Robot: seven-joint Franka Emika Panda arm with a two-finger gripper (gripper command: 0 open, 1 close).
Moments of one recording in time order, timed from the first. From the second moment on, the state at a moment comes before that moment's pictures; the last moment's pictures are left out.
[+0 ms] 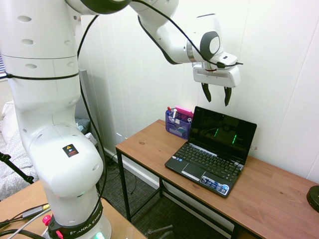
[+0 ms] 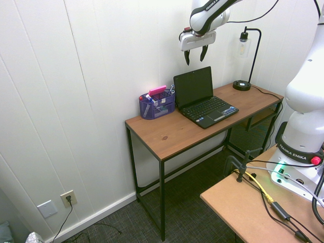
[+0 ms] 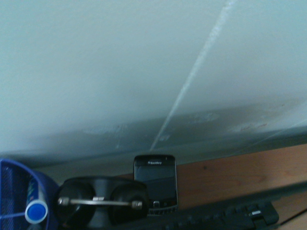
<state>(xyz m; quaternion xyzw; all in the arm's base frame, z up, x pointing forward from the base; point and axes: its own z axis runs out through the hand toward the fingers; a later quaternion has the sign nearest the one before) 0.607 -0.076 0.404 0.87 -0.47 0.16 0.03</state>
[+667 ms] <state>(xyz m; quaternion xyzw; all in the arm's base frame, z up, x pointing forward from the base) 0.642 -0.075 0.371 0.86 -0.48 0.14 0.03</state>
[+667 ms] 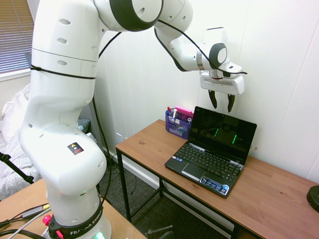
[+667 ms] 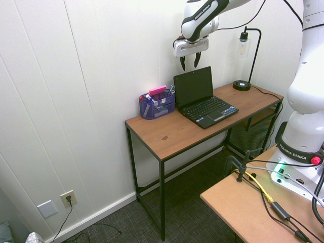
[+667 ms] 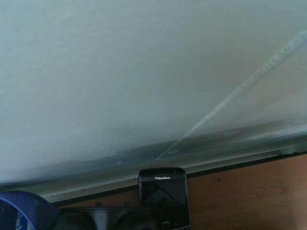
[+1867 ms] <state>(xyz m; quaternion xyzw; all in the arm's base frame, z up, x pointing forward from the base) 0.657 -0.087 0.335 0.86 -0.50 0.11 0.04</state>
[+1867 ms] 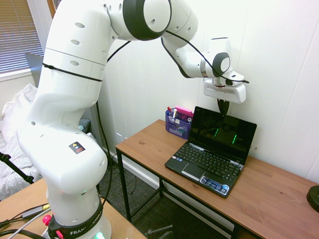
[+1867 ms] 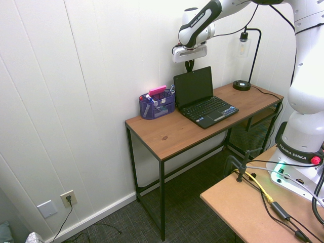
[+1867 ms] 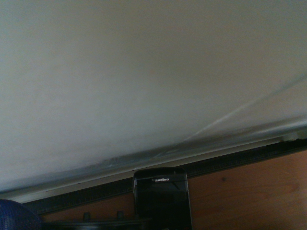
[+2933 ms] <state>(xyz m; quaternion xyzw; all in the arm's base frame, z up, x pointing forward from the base) 0.503 -0.099 0.284 0.85 -0.52 0.01 0.05</state>
